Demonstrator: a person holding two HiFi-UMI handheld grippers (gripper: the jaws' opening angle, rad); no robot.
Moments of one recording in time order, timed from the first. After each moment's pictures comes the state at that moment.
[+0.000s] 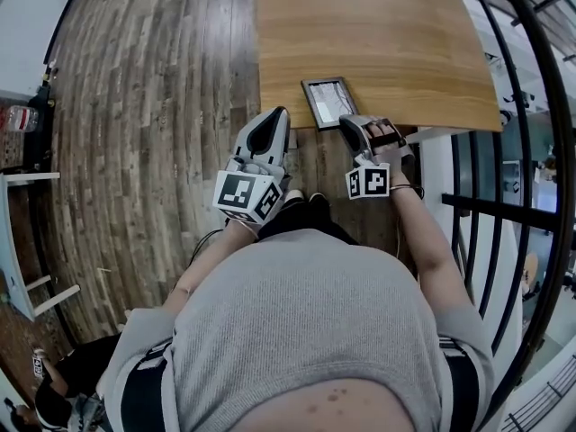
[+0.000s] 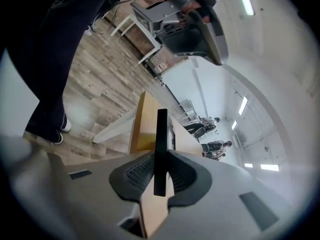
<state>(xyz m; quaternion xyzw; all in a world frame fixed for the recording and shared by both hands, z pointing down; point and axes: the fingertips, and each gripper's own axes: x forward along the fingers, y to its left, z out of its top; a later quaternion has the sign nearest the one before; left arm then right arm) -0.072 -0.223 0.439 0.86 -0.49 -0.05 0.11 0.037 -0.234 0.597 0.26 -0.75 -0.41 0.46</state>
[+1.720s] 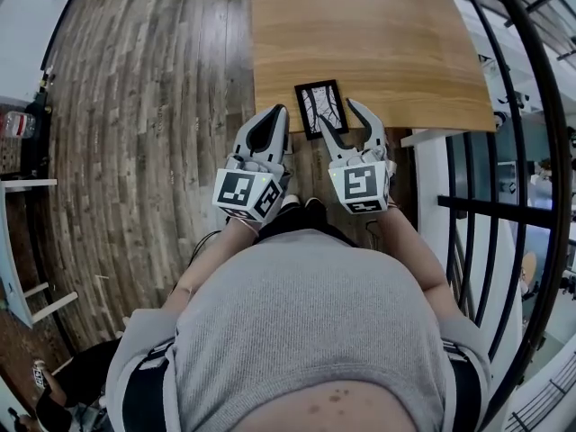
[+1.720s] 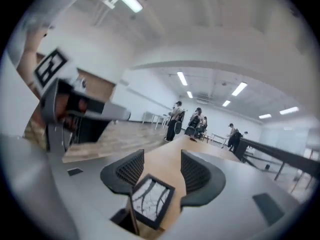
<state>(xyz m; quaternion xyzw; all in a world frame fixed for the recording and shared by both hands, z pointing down) -0.061 -0.231 0.430 0.86 -0.49 -0.07 0.10 0.025 -0.240 0.462 0.48 -0.85 -0.08 0.20</state>
